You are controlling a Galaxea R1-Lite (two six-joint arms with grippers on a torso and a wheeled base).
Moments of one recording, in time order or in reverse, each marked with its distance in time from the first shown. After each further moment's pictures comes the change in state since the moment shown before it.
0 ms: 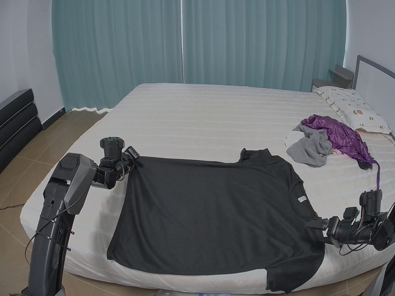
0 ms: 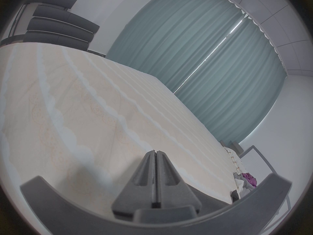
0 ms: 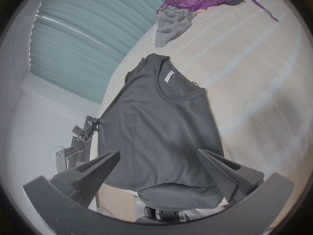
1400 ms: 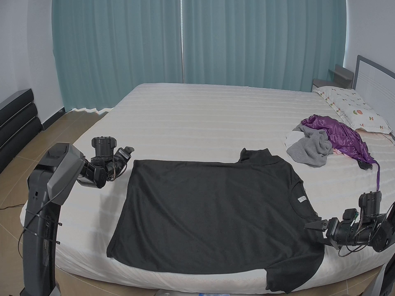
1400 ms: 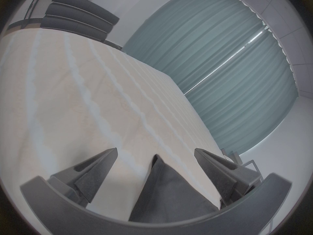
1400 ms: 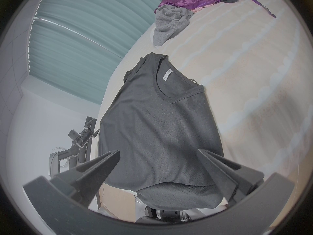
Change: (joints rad) left arm 0.020 -0.163 0.270 -0.007 0.006 -0.150; right arm 0.001 0.026 0.018 -0.046 0.001 0.019
